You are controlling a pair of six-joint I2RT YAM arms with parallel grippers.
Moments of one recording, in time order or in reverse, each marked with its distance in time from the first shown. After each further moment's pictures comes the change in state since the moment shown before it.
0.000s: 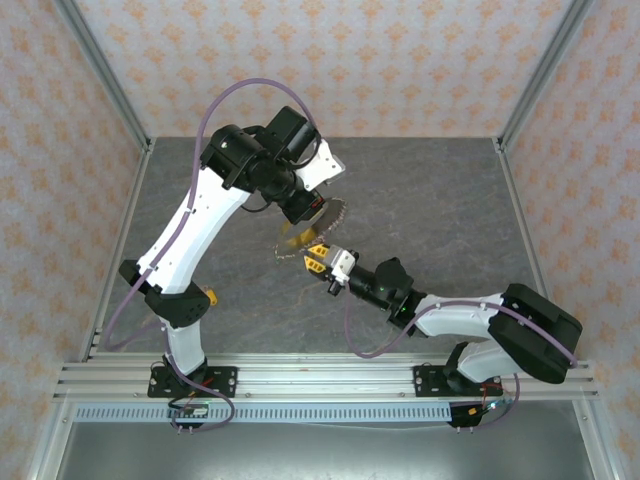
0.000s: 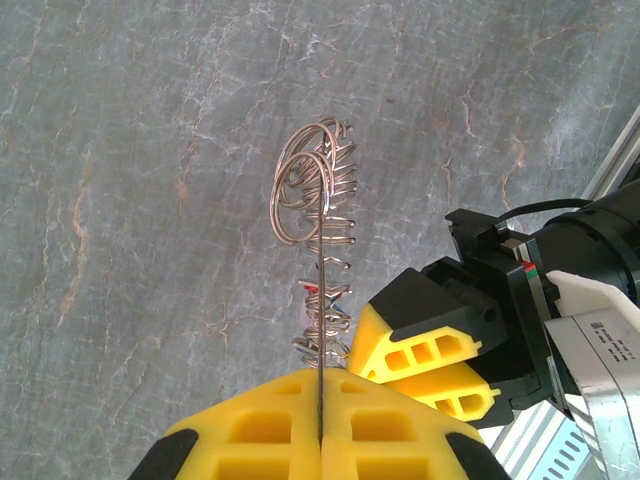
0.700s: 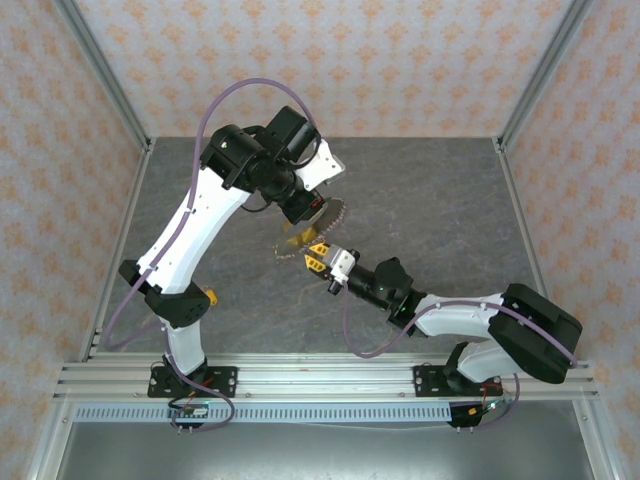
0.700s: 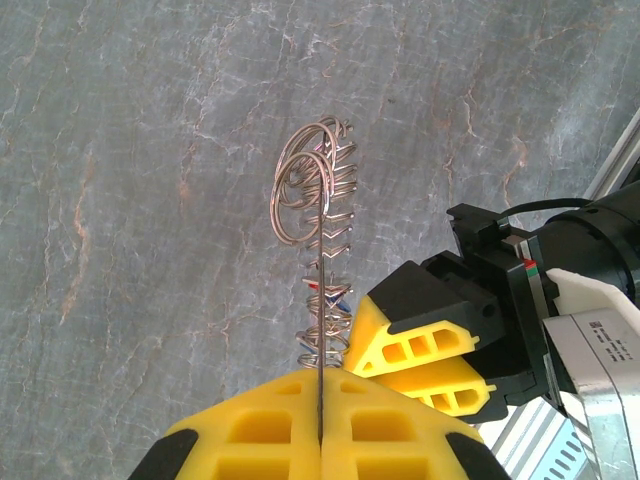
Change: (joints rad) left arm -0.002 0.000 0.000 0.000 -0.003 0.000; right arm 0.000 0.000 0.001 -0.009 0.023 -0.031
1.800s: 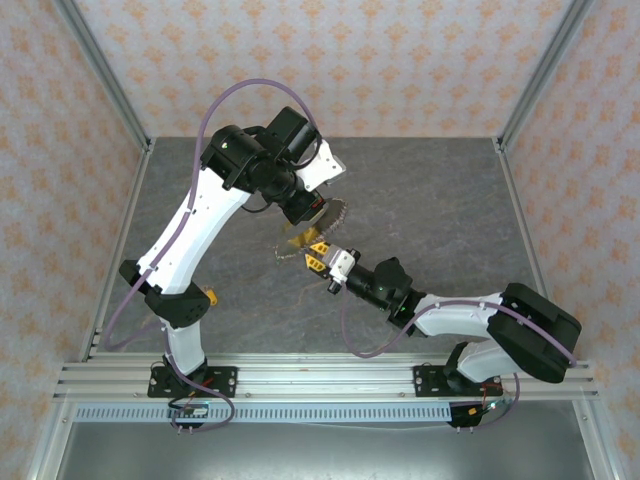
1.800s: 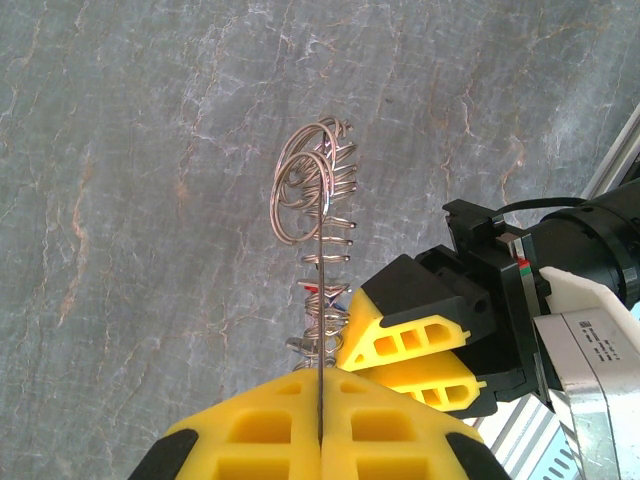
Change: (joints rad) left arm -0.003 0.000 0.000 0.000 0.000 0.000; right arm 0.000 0.005 0.001 0.001 0.023 -0.026
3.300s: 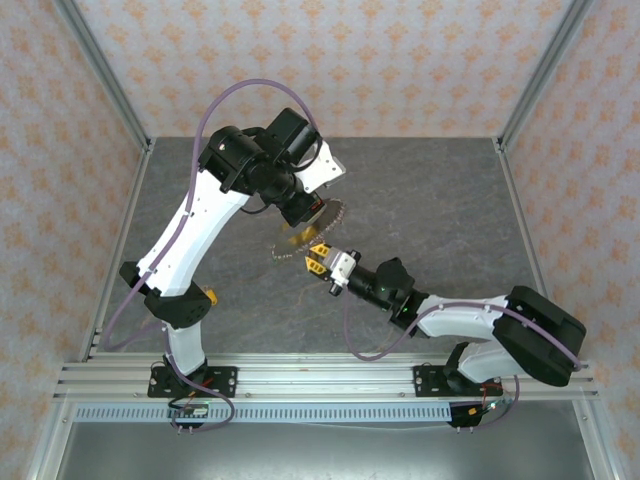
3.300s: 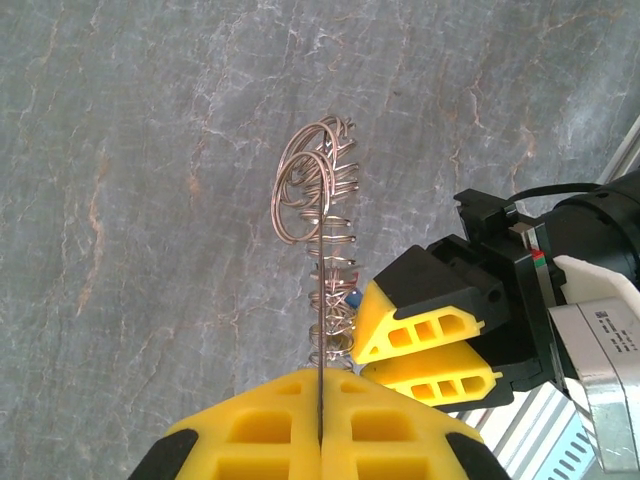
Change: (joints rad) left arm -0.019 0.005 0.043 -0.039 -0.045 0.000; right arm 0.000 -0.026 -0.003 -0.022 -0.032 -0.019
